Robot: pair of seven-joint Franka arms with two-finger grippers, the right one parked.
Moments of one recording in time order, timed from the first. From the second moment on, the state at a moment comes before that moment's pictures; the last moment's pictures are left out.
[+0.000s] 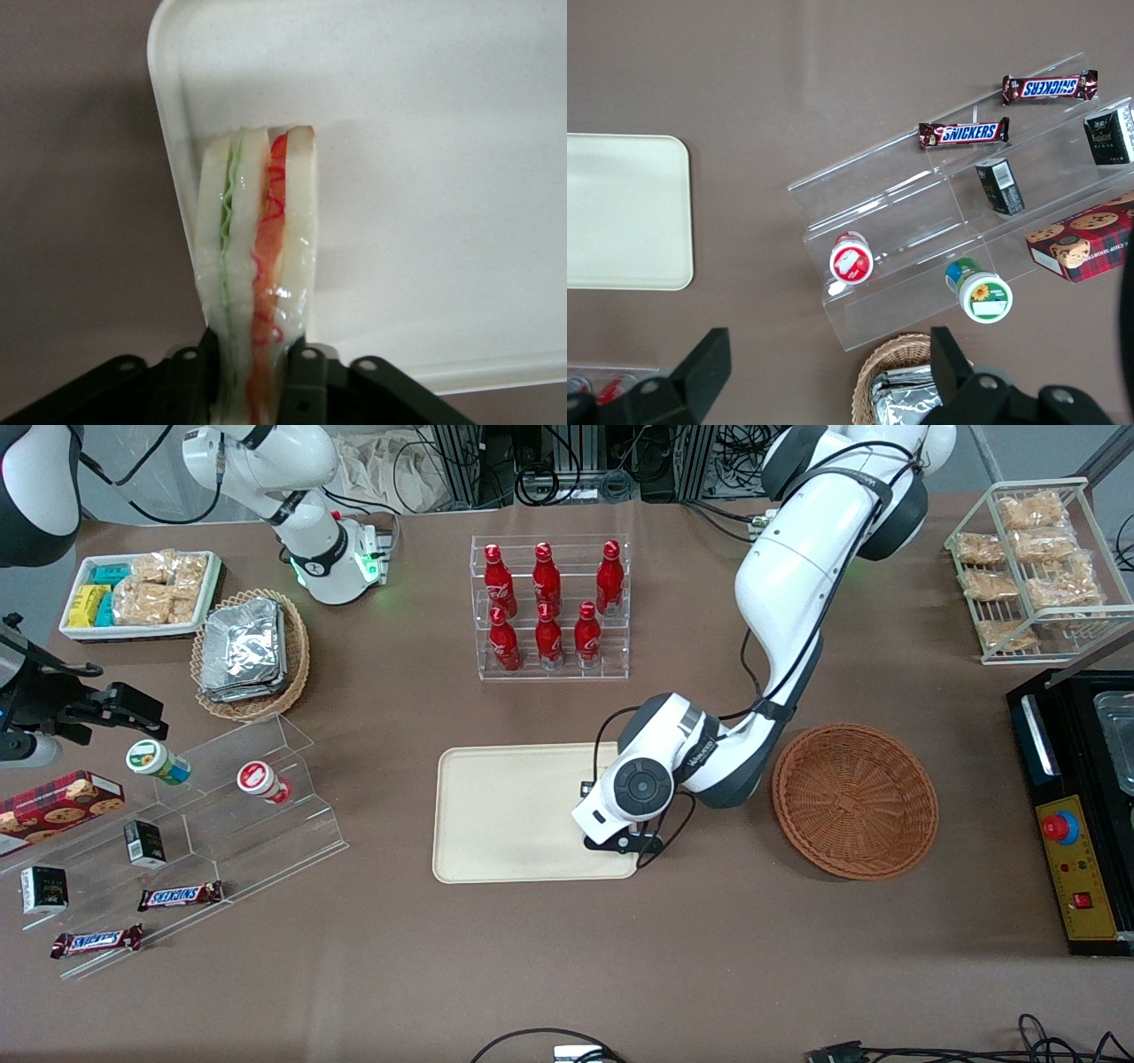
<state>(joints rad) -0.46 0.91 -0.24 -1.20 0.00 1.91 -0.56</state>
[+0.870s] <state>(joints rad) -0.31 0.66 -0.23 -1.11 0.00 1.57 -0.56</state>
